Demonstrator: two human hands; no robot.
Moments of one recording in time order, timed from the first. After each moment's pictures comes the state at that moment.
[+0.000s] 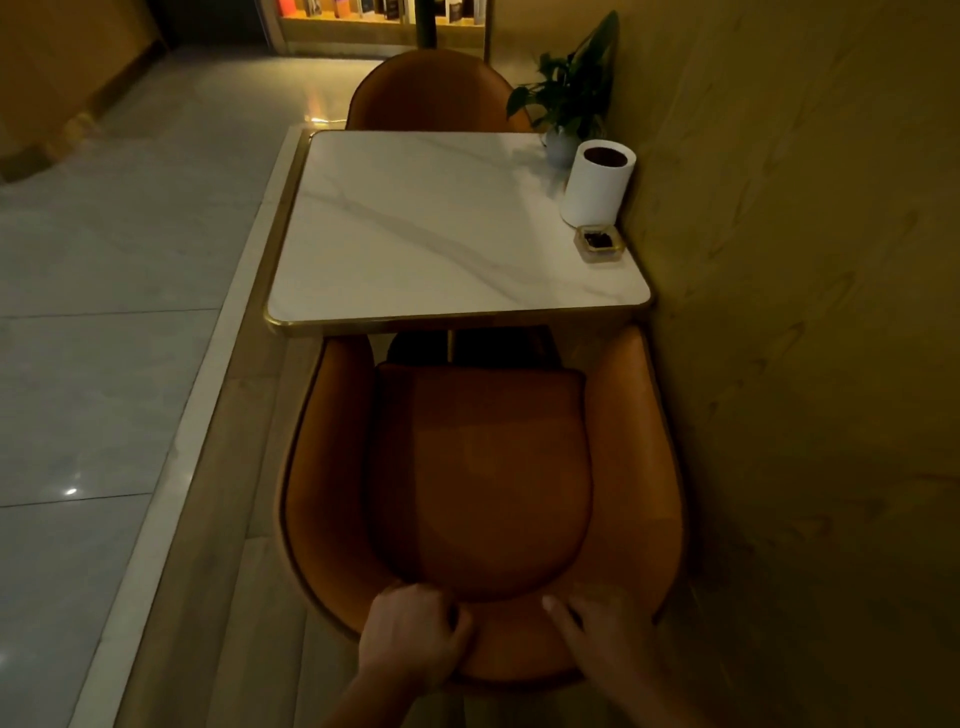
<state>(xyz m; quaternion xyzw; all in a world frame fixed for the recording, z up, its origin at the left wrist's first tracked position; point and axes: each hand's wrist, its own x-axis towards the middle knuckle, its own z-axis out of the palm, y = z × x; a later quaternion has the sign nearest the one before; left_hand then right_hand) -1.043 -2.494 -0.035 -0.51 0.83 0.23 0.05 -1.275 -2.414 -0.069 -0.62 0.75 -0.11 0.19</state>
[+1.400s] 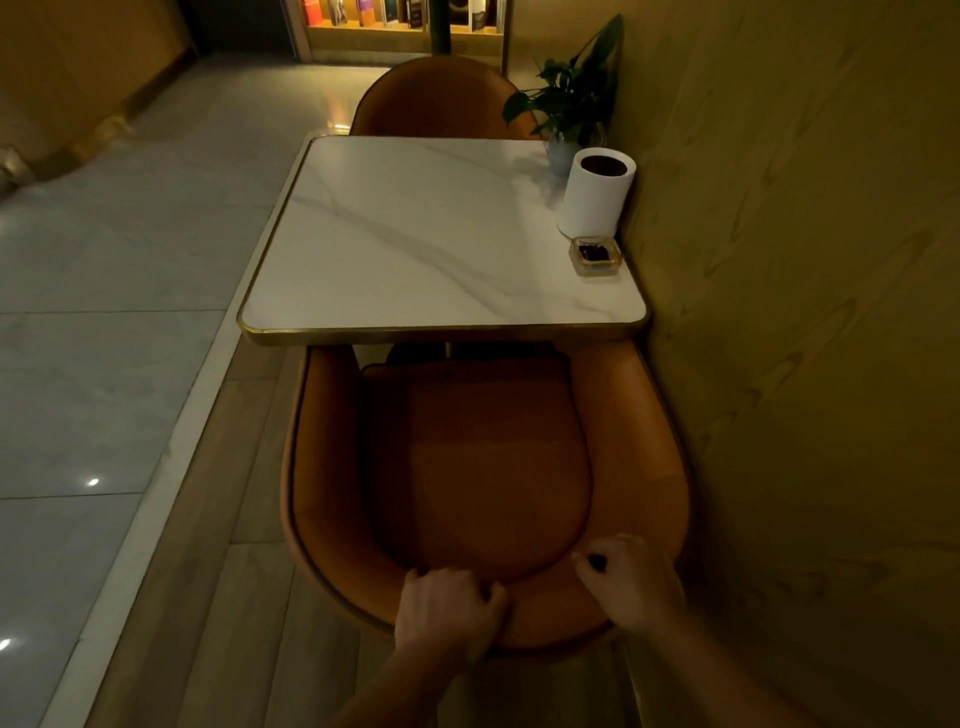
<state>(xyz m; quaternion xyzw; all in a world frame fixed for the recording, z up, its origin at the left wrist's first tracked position) -1.167 -2.525 -0.046 -0.58 0.76 0.28 0.09 -1.397 -2.491 -0.057 -0.60 0.77 -0.07 0.22</state>
